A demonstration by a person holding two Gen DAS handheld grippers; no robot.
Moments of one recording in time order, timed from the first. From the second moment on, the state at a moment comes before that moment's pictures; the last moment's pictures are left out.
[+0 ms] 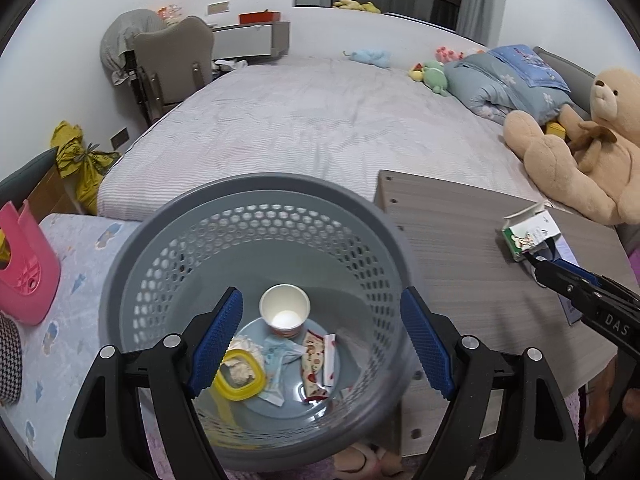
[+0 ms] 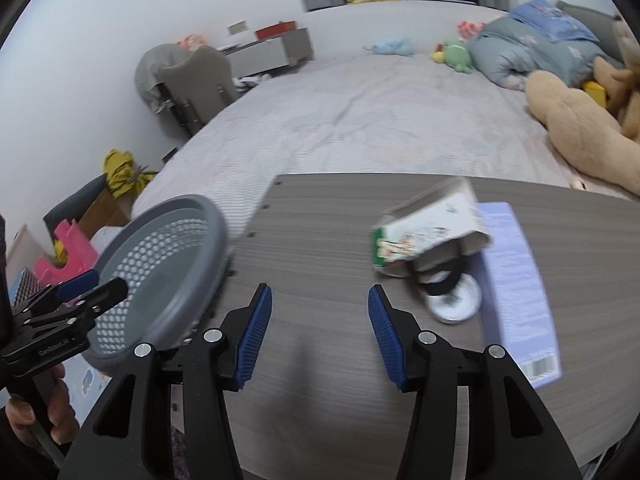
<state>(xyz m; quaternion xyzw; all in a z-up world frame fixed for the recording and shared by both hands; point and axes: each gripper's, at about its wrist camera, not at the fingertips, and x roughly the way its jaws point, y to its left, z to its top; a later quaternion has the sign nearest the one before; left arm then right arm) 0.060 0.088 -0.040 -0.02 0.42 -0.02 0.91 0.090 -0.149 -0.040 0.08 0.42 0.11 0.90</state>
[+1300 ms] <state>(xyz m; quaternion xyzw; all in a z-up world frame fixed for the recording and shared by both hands) 0.081 0.036 -0.046 0.01 0.43 -0.06 0.90 0.122 -0.199 -0.069 0.14 0.44 0.04 0.89</state>
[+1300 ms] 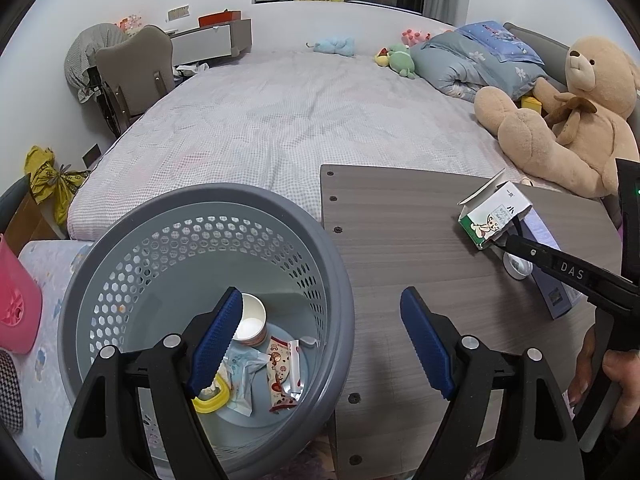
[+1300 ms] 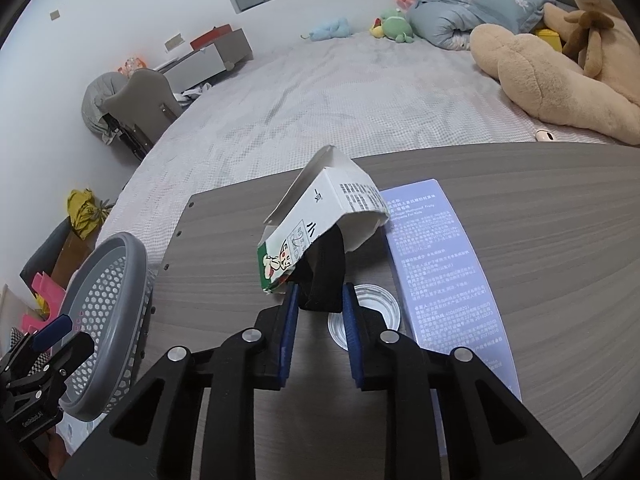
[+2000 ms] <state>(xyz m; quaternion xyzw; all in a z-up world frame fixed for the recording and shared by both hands) 0.067 0.037 -0.035 0.01 0.42 -0.08 0.91 0.092 -0.168 -0.038 0.09 0.44 0.10 0.89</state>
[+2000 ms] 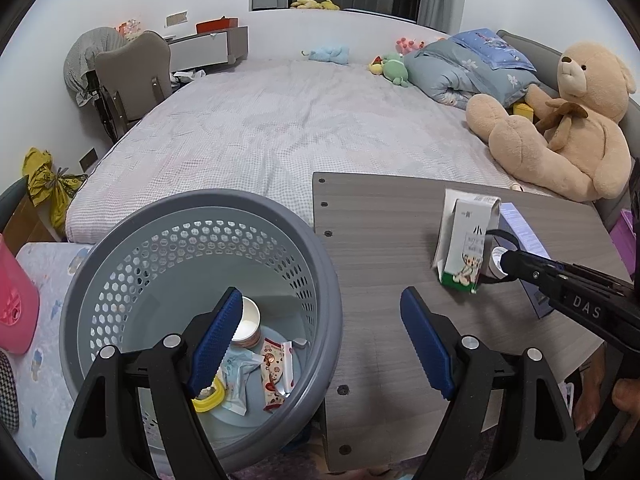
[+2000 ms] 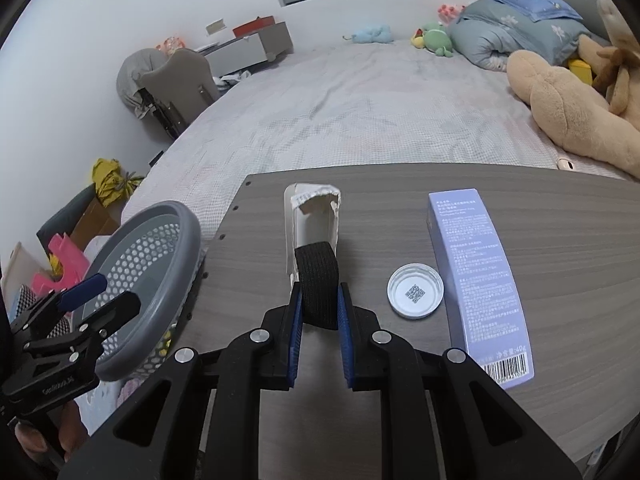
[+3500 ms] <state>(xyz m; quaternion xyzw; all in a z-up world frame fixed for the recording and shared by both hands) 0.093 -0.095 -0.069 0.05 0.46 -0.15 0.87 0.020 -0.266 -0.015 0.17 0.36 0.08 0.91</state>
